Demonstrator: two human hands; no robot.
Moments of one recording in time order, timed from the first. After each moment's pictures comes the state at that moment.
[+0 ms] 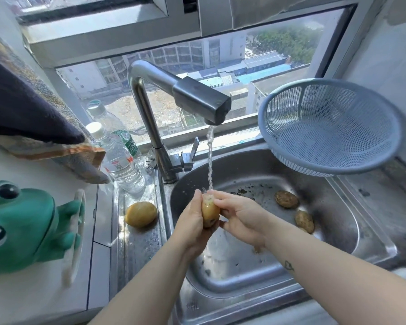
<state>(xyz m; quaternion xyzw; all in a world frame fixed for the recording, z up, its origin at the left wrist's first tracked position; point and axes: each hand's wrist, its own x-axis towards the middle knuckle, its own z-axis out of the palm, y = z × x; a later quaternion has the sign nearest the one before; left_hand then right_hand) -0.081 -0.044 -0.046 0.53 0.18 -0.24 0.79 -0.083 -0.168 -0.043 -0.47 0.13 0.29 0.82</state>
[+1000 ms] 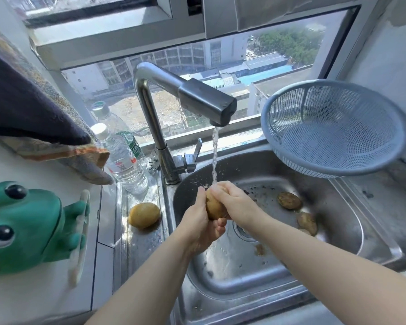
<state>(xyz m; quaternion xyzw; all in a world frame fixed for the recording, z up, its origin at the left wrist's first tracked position) -0.074 -0.046 -0.030 0.52 0.22 -0.35 0.75 -0.072 -0.158 -0.034 -0.72 0.10 0.16 0.66</state>
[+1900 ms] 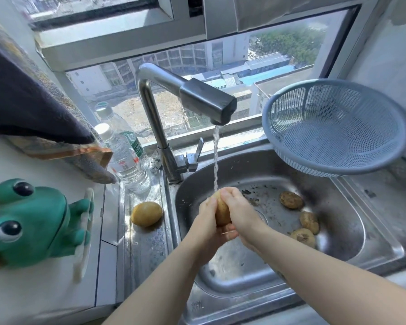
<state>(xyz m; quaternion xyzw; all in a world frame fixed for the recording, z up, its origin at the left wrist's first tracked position) -0.093 -0.056 -0.032 0.55 0.21 -0.30 0.75 -0.088 -0.146 -0.037 -0.65 0.21 0.13 0.71</state>
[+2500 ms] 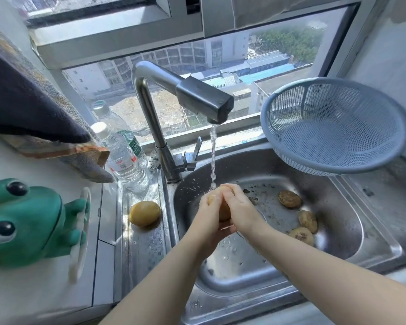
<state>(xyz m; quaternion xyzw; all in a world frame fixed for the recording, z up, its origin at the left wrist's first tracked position) -0.088 -0.065 -0.033 0.56 0.18 -0.29 0.75 -0.089 -0.152 -0.037 -0.70 0.18 0.11 0.68</state>
